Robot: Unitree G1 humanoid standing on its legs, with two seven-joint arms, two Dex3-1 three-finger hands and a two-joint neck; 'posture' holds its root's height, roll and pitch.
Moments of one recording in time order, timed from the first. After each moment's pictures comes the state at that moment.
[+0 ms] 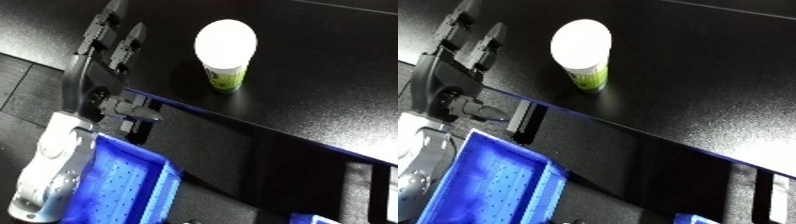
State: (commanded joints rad) left arm -0.65 0.63 -0.08 0.04 -0.85 0.03 0.01; right arm -0.21 -0.41 0.25 1.16 0.63 -0.04 0.34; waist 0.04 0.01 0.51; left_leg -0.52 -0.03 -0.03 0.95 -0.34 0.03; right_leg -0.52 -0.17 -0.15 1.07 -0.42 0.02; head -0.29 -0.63
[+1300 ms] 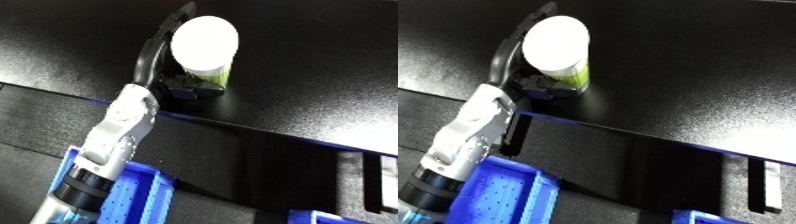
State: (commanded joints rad) left arm -1.08 0.50 -0.41 0.49 -0.83 0.05 0.07; right arm -0.34 -0.40 0.32 1.15 0.70 0.03 0.33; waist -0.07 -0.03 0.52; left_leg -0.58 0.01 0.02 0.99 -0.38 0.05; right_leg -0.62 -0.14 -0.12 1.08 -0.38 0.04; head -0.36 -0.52
